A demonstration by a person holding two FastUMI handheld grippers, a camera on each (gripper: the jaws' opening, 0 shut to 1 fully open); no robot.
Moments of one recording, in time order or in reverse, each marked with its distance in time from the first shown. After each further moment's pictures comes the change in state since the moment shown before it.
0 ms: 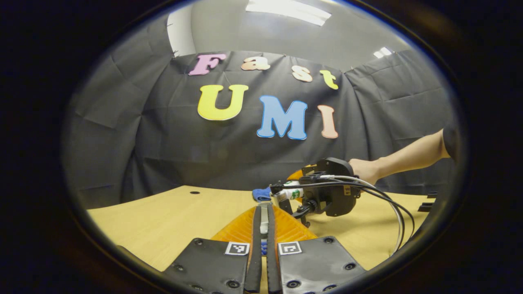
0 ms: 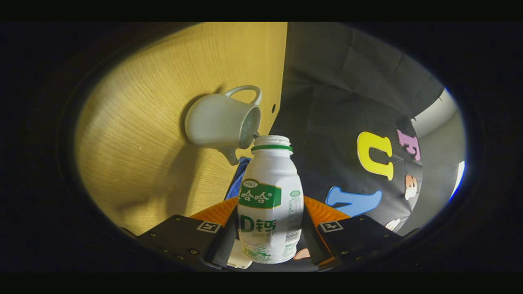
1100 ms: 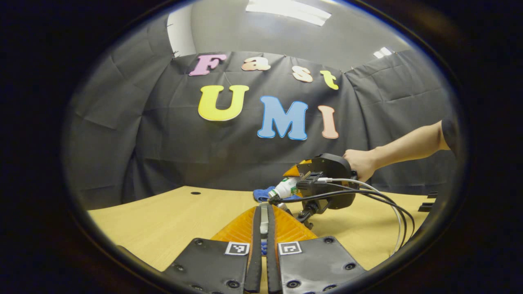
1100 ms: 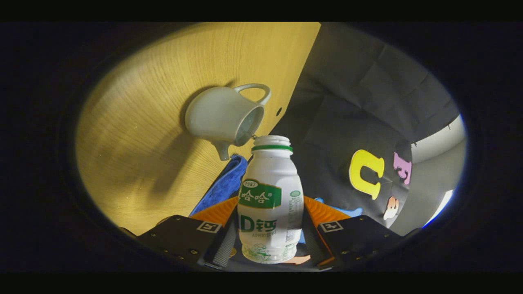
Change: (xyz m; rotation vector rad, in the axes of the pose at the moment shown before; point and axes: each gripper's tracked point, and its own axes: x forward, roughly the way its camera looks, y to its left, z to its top) left arm -0.001 0.001 0.003 0.001 -0.003 0.001; right arm 0.003 -0.025 0.004 -0.223 -0.026 -0.044
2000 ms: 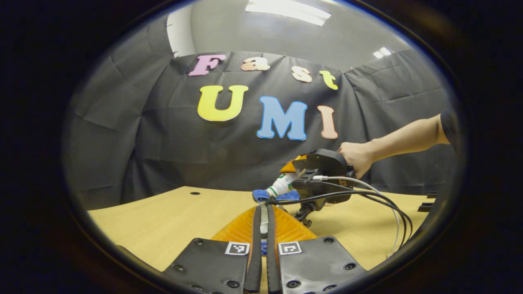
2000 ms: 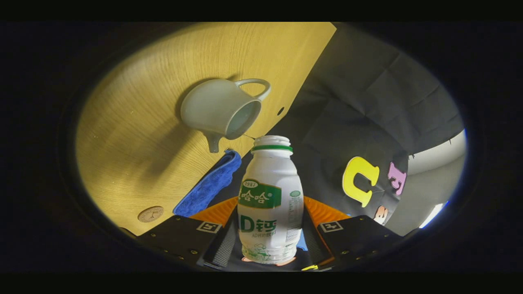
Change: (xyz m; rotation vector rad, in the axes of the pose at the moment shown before) left arm -0.001 -0.001 -0.001 0.000 0.001 -0.005; right arm 0.004 -0.013 -0.005 -0.084 0.007 -0.007
